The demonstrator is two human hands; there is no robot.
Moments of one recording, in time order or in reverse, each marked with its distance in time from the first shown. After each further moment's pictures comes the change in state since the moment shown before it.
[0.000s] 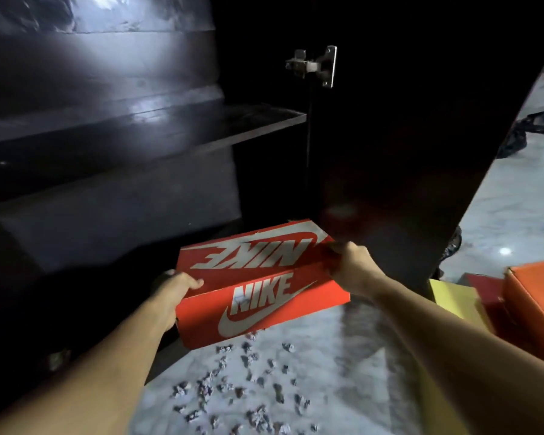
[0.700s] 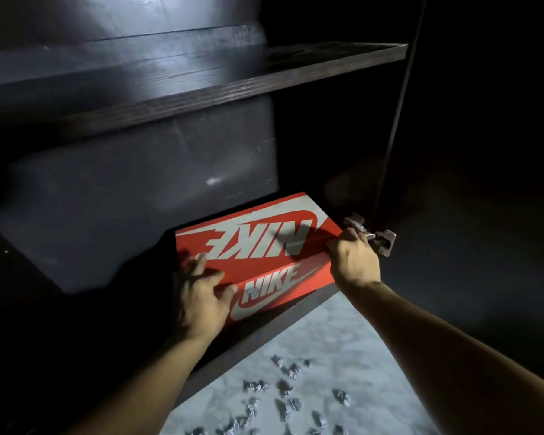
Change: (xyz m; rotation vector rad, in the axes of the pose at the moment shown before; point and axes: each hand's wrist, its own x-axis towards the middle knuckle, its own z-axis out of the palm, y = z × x) left_hand 0.119 -0.048 0.024 0.736 0.348 0.550; right_hand 0.163 -0.019 0.151 -0.305 0.212 -0.166
